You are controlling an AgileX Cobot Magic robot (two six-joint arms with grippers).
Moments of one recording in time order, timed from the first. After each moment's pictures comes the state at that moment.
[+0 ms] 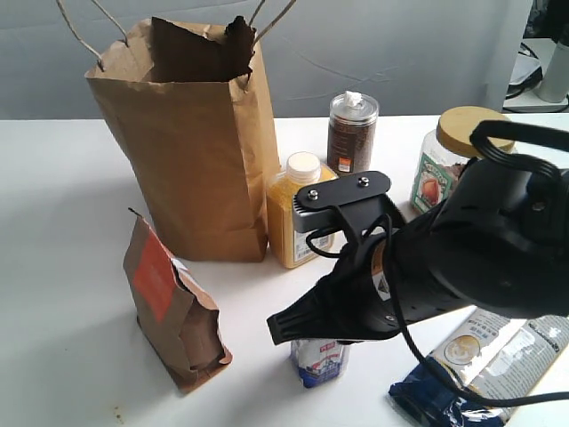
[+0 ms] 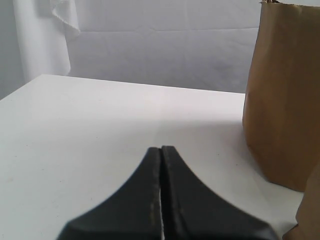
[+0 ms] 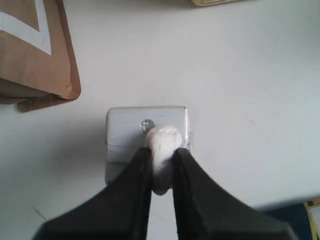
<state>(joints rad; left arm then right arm) 0.07 0.00 0.00 0.05 0.27 -0.12 1.14 1.52 -0.87 -0.17 0.57 0.57</state>
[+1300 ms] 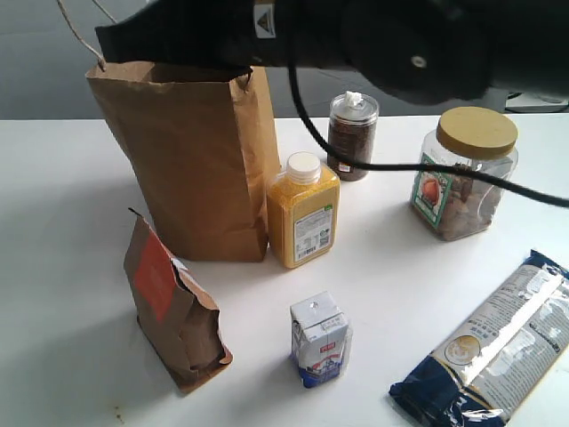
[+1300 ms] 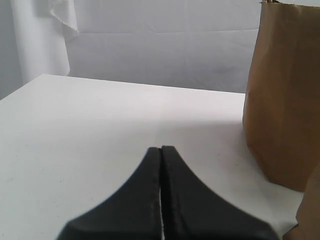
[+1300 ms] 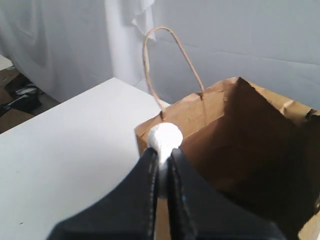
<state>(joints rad) 0.07 0.00 0.00 0.05 0.27 -0.12 1.09 1.67 -1.43 -0.38 0.15 0.48</state>
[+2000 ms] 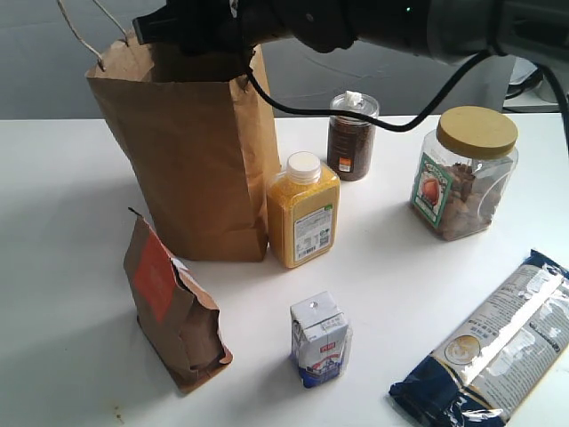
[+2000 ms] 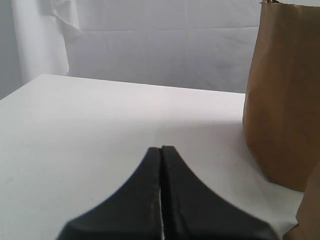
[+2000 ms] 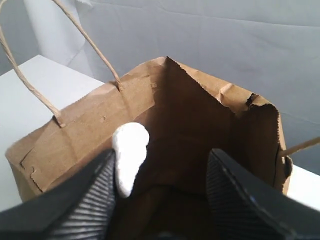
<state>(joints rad) 0.07 0.00 0.00 0.05 0.27 -0.12 1.00 1.96 -1.78 -0.39 0.37 0.48</state>
